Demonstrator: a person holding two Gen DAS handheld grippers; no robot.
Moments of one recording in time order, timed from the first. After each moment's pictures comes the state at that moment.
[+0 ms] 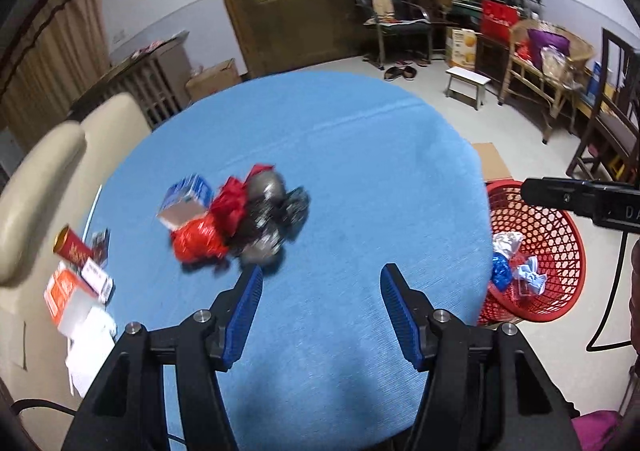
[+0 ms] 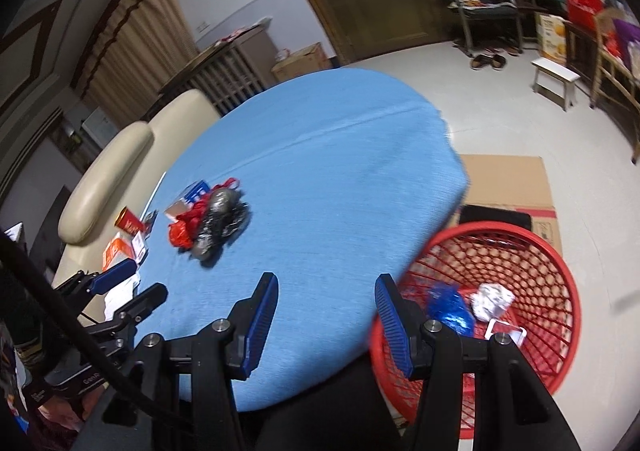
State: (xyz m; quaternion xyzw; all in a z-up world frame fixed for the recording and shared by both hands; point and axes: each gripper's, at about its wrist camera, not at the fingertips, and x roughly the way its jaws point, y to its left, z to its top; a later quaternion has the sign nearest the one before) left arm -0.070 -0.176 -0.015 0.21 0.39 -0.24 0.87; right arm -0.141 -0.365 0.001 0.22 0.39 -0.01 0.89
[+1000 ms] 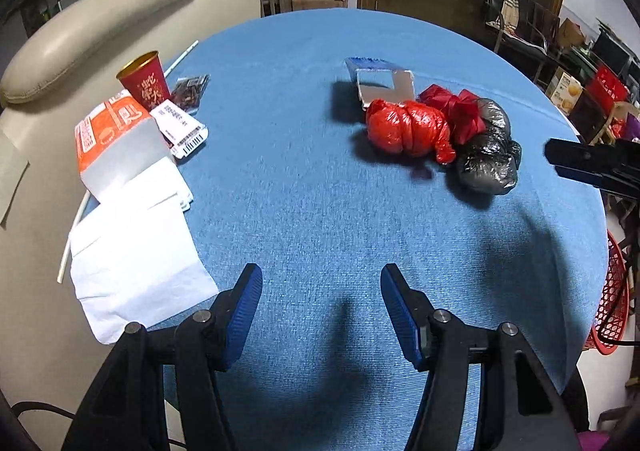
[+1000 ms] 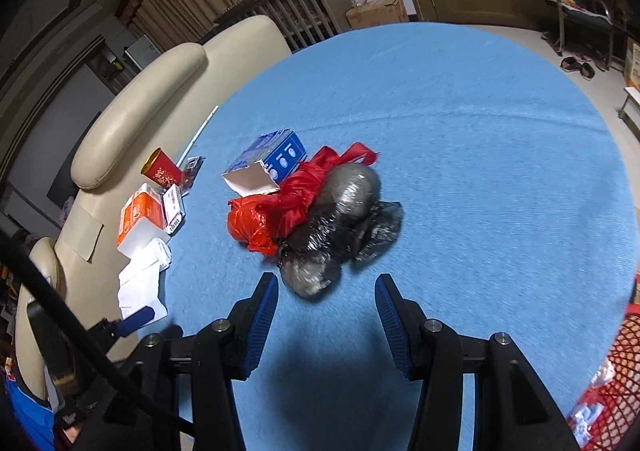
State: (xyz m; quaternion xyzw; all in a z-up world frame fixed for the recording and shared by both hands) left arm 0.003 -0.003 -0.080 0.07 0.49 -0.09 0.86; right arm 0.024 -0.231 -0.034 0.17 0.46 0.10 0.86
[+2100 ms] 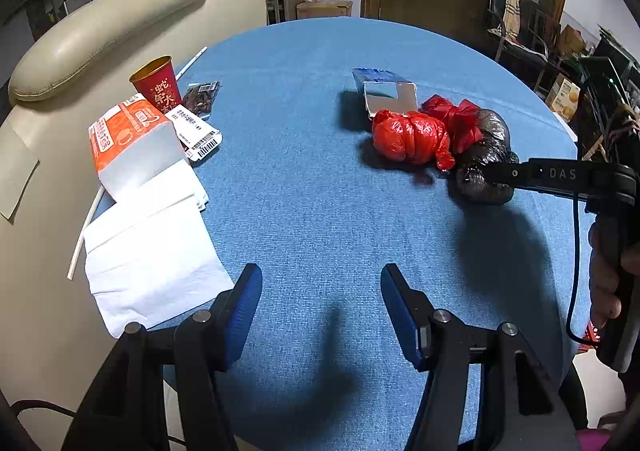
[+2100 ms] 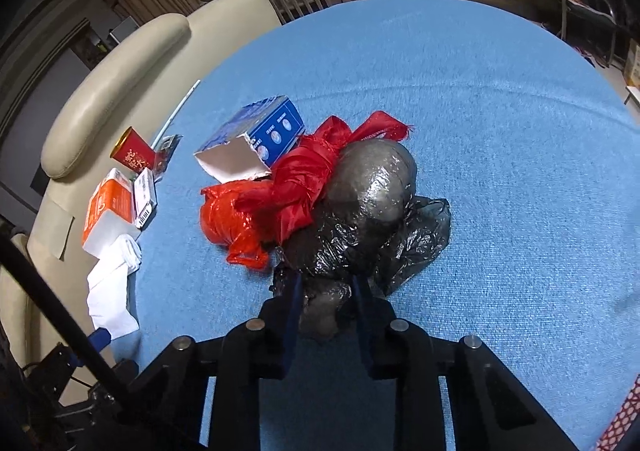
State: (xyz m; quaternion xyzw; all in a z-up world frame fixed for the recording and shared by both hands) left arm -0.007 0.004 -0.068 0.07 0.48 -0.09 0.87; right arm 0.058 -0.198 -0.071 0.15 0.49 0.08 0.85
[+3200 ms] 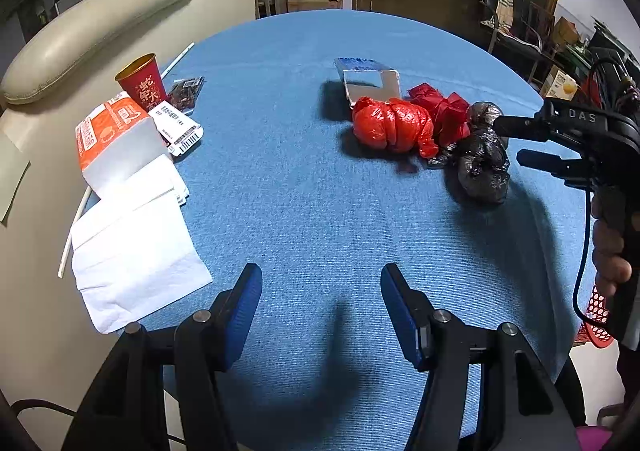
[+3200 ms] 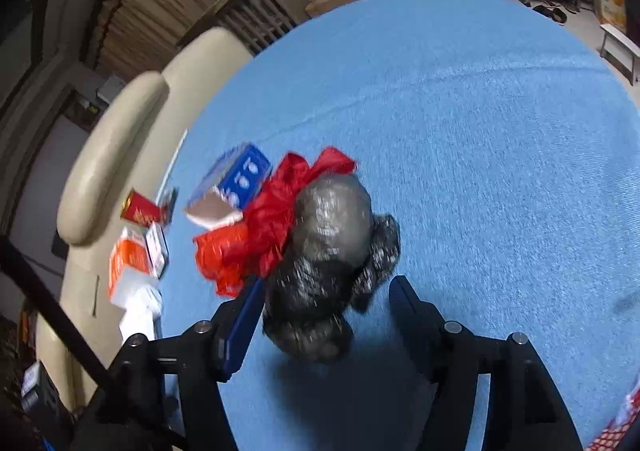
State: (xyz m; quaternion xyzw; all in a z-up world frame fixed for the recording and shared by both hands) left arm -0.007 -0.008 -0.074 0.07 0.49 -0.10 0.86; right arm 0.053 -0.247 -0.065 0.26 0.46 0.06 0.85
